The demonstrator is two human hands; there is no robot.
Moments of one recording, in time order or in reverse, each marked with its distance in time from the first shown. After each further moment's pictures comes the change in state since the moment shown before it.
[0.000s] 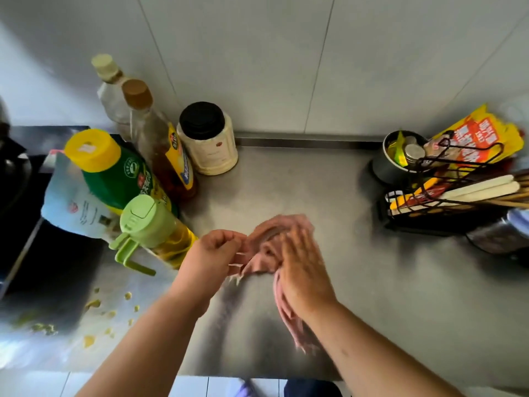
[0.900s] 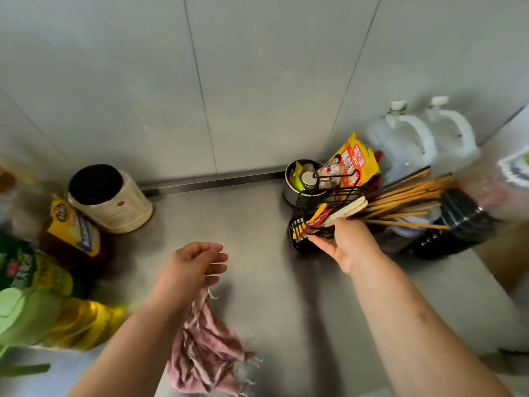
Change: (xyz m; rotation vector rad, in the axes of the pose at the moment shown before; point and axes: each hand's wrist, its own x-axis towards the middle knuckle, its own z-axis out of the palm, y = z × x) left_hand 0.028 0.054 0.106 0.009 -0.151 0.052; right_hand 0.012 0.153 -0.198 1.780 0.391 1.036
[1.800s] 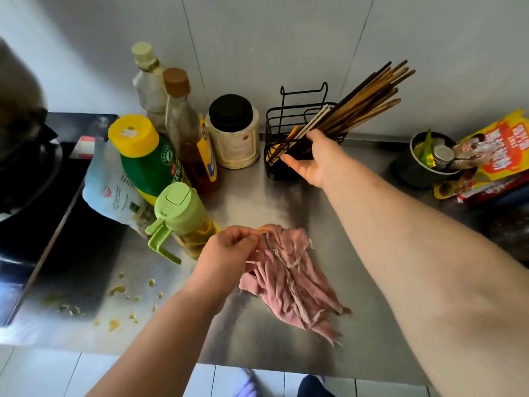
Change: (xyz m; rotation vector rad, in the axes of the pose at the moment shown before) left_hand -0.057 -0.060 -0.122 -0.016 0.150 -0.049; right_hand -0.013 0.095 0.233 -0.059 -0.420 0.167
